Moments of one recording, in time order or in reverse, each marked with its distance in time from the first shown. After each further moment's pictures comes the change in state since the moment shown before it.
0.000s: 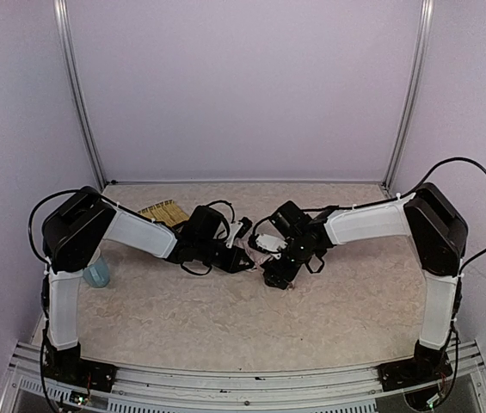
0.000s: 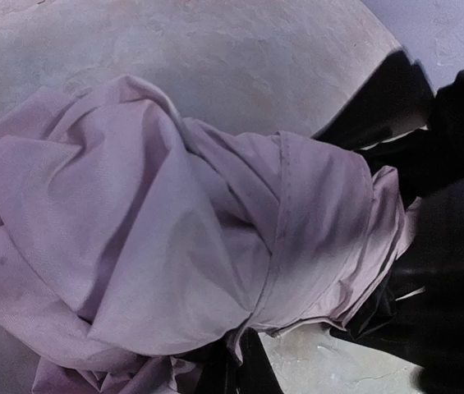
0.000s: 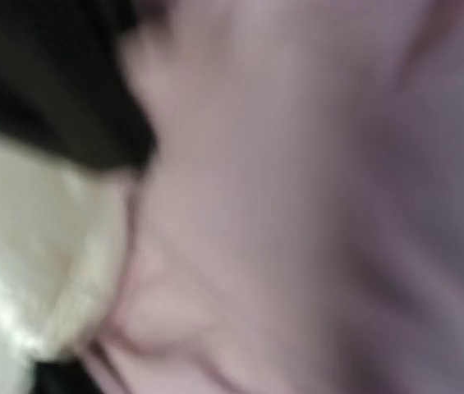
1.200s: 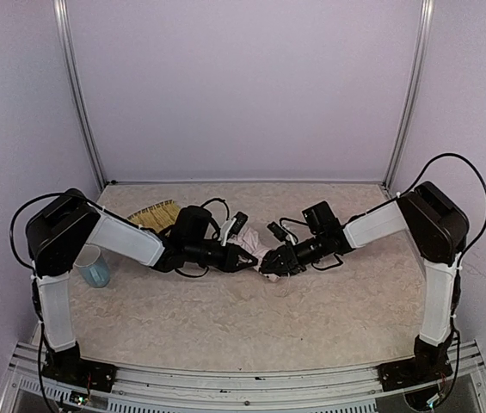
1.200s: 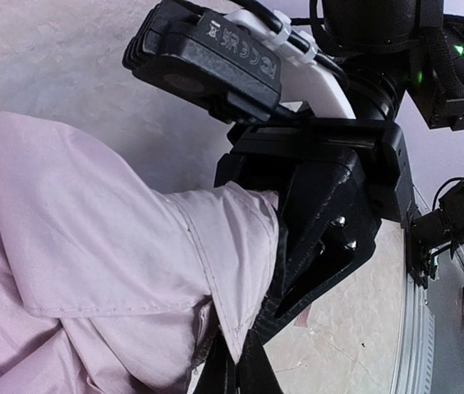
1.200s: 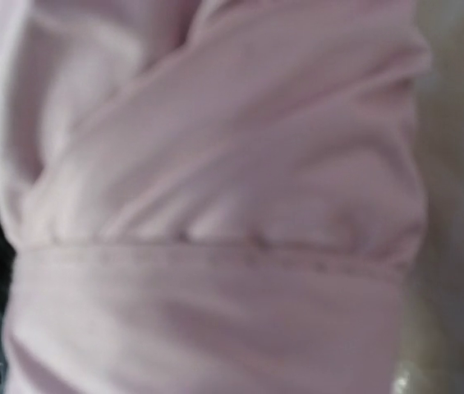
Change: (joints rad) left arm -0.016 -0.135 -0.166 0.230 0.134 -0.136; right arm -0.222 0.059 -0.186 0.492 -0.908 0.643
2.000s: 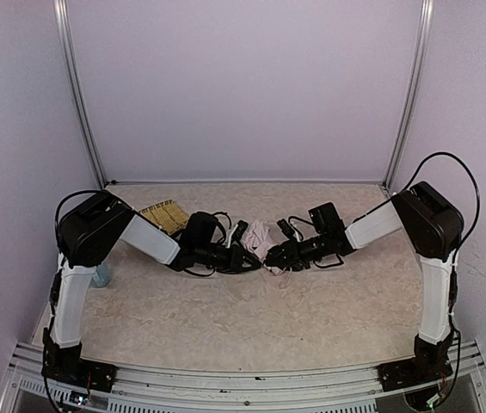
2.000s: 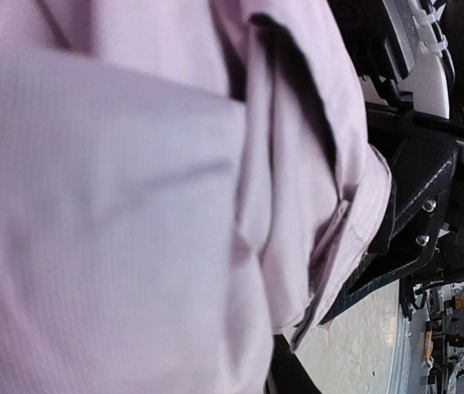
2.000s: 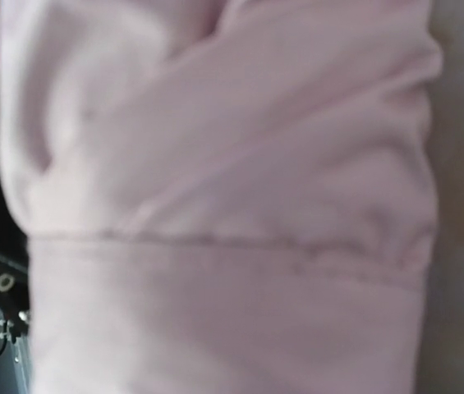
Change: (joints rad) left arm 0.074 0.278 0.157 0.036 0.104 -0.189; right arm -0.044 0.066 -0.007 0.116 0.067 0.127
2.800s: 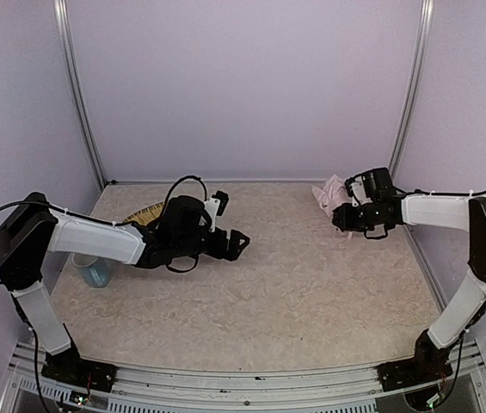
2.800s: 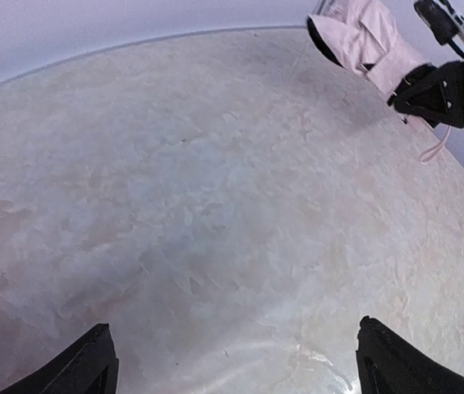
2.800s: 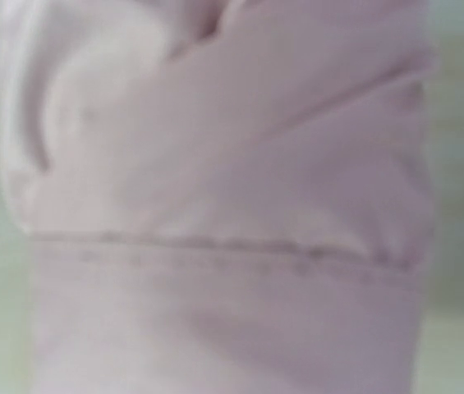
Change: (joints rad) left arm -0.125 -0.486 -0.220 -0.161 -0.676 0.274; right arm -0.227 -0.435 -0.044 -0.375 0.690 -0.226
